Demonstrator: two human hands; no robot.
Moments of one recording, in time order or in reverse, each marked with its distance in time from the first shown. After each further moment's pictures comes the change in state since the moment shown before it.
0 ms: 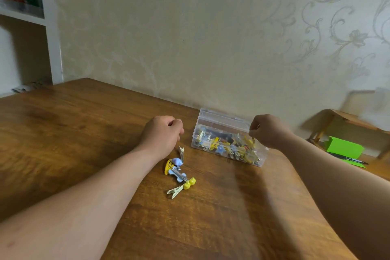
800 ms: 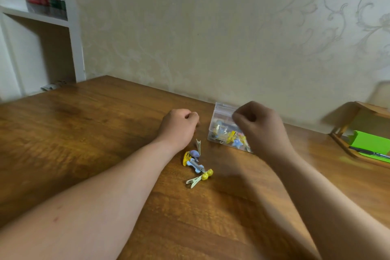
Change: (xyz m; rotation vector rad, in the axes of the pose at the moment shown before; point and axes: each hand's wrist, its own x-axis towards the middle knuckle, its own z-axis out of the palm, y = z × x) left_hand 0.000 0.001 -0.002 0.006 0.003 -0.028; right_hand -0.102 -0.098 -0.003 0.702 0.252 -0.197
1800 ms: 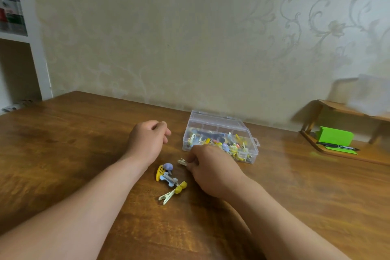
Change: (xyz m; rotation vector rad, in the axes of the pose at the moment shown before) left_hand 0.005 -0.007 0.003 -0.112 0.076 -0.021; right_hand -0.036 -0.006 0.026 -0.454 -0.455 -0.052
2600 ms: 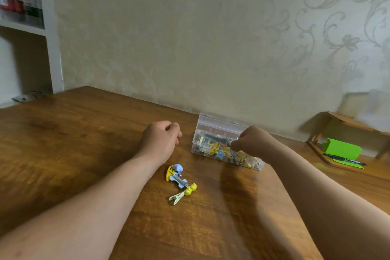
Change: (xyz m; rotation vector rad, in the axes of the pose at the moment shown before) left_hand -0.001 0.002 0.000 0.028 -0.029 0.010; right_hand 0.061 0.080 -0.052 0.162 -0.028 0.480
